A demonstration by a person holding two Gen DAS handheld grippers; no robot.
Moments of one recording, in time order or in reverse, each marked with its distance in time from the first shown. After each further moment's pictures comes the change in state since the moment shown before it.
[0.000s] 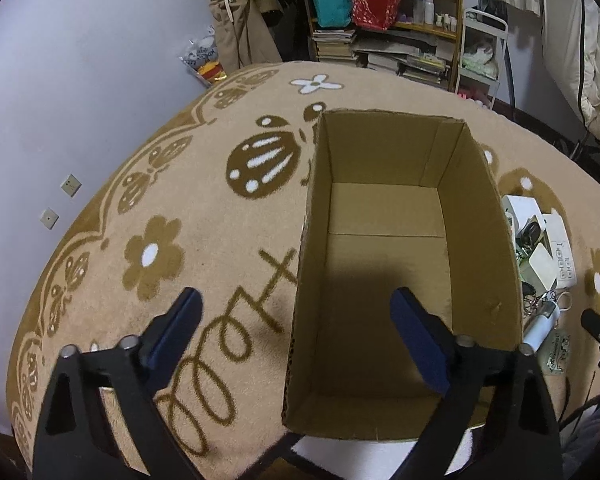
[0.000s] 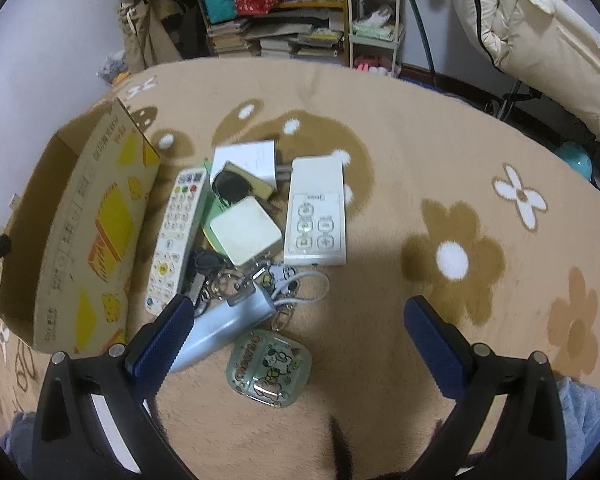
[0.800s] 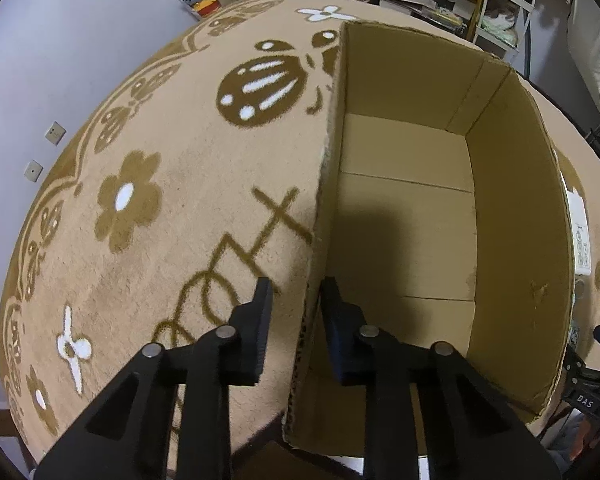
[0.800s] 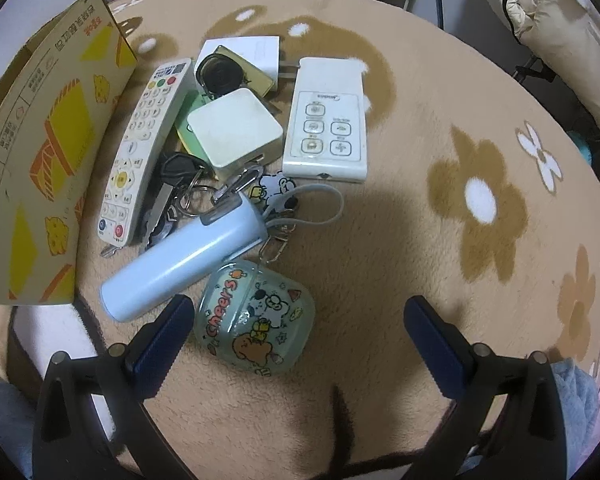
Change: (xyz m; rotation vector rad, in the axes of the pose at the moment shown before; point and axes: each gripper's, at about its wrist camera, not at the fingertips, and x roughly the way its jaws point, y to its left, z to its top) left arm 0.053 0.013 -0.009 -0.048 0.223 -0.042; right arm 0.046 0.020 -0.025 -0.082 0.196 -0.102
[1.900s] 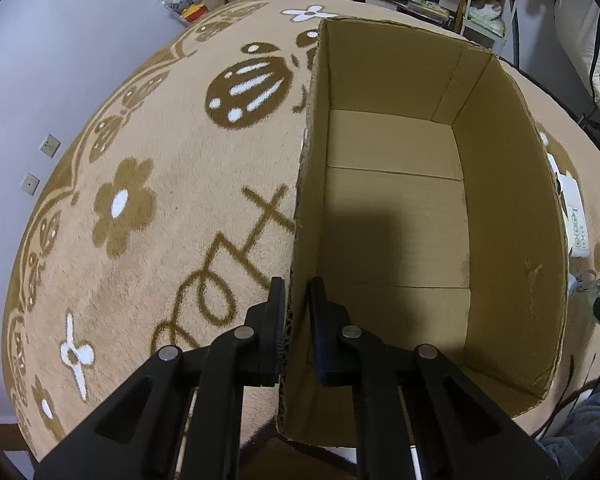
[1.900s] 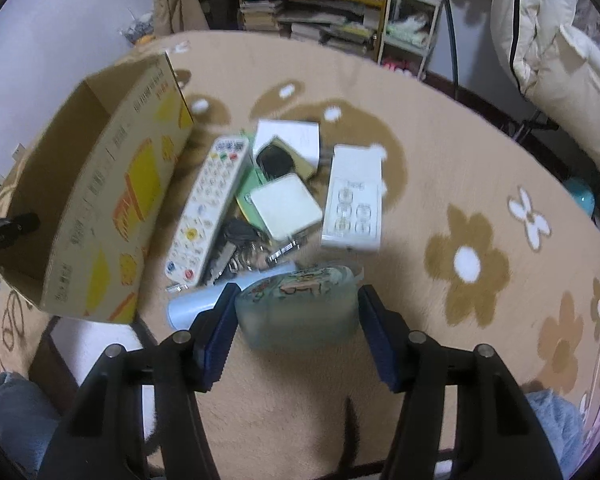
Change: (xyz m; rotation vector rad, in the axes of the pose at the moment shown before) left arm -0.005 -0.004 -0.006 0.045 -0.006 -0.007; right arm -0.067 0.018 0.016 -0.052 -0.188 0.079
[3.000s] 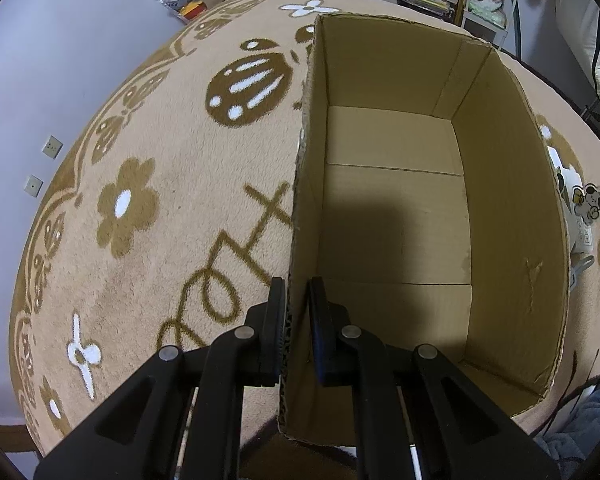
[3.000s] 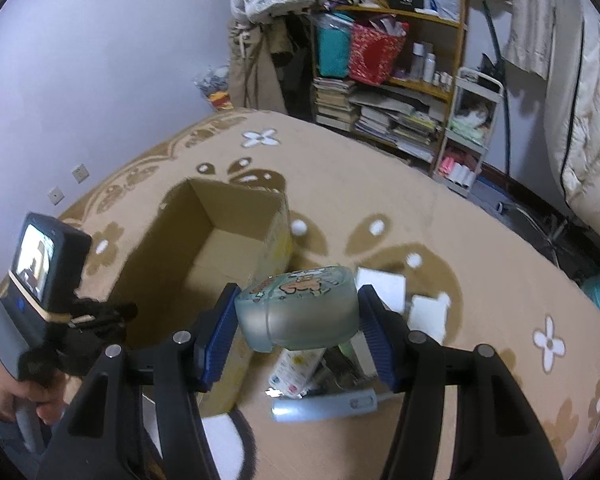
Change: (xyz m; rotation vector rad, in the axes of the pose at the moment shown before) left arm -0.002 -0.003 0.003 0.017 0.025 0.018; right arm -0.063 0.058 0.074 -0.156 -0.241 0.177
